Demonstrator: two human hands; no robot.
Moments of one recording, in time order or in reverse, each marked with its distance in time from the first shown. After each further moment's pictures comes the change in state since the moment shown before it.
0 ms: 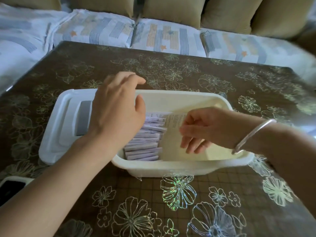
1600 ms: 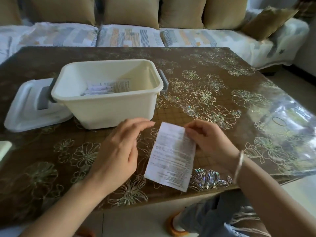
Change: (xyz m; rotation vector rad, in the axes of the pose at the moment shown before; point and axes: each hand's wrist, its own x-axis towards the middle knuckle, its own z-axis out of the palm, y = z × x) left_hand -0.189 0.082 0.052 -0.276 -0.136 0.471; right_hand -0.152 0.182 0.055 0.279 0.534 -0.084
